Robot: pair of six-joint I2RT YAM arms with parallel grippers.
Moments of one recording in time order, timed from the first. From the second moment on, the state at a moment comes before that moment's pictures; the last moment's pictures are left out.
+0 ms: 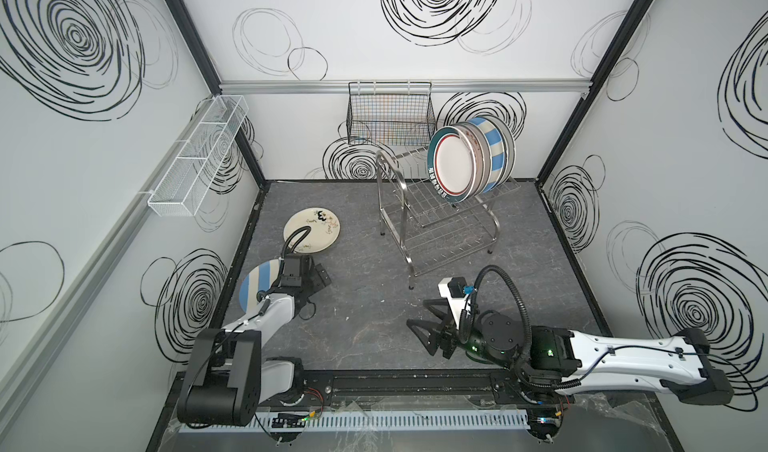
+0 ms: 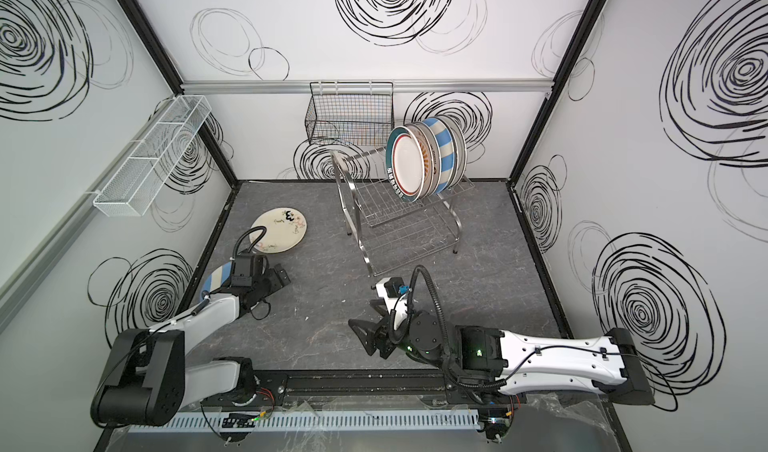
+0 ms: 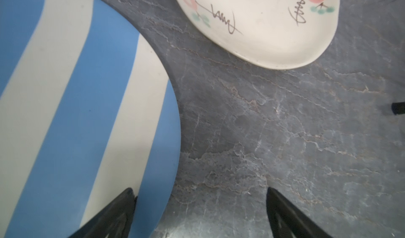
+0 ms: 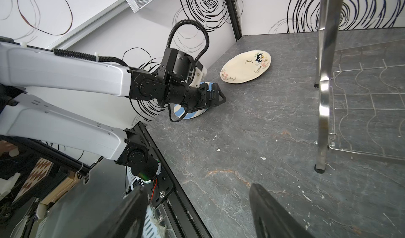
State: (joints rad) left arm -0.01 1.25 0.42 -0.08 -0.05 -0.57; right arm 1.45 0.77 0.60 -0.09 0.40 0.61
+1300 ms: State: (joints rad) left arm -0.81 1.22 0.42 0.02 0.09 -0.98; right arm 1.29 0.74 0.28 0.05 0.26 1.03
